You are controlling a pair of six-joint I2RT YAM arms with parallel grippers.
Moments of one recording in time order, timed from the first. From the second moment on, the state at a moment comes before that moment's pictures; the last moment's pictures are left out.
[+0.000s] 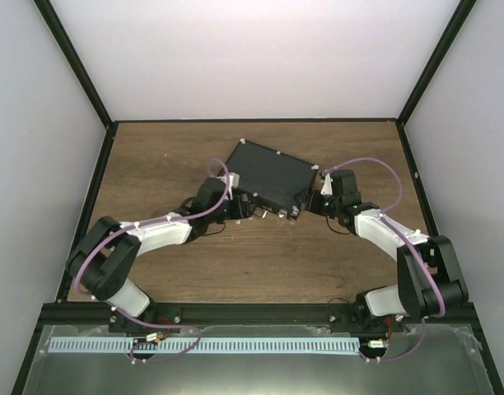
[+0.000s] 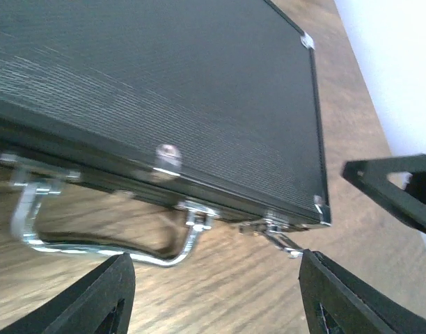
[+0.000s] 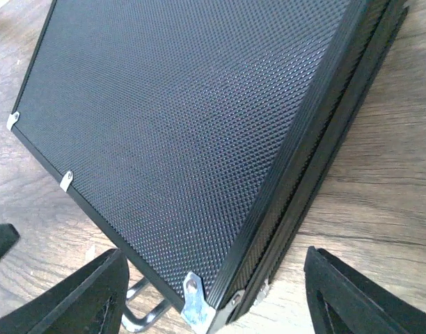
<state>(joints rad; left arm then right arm) -0.63 1.53 0.72 0.26 0.21 -0.70 0.27 1.35 0.68 -0.08 -0.31 0.51</state>
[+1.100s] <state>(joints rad) -0.78 1.85 0.83 0.30 0.20 -0.78 0.31 1.54 0.63 0.17 -0.49 0.63</state>
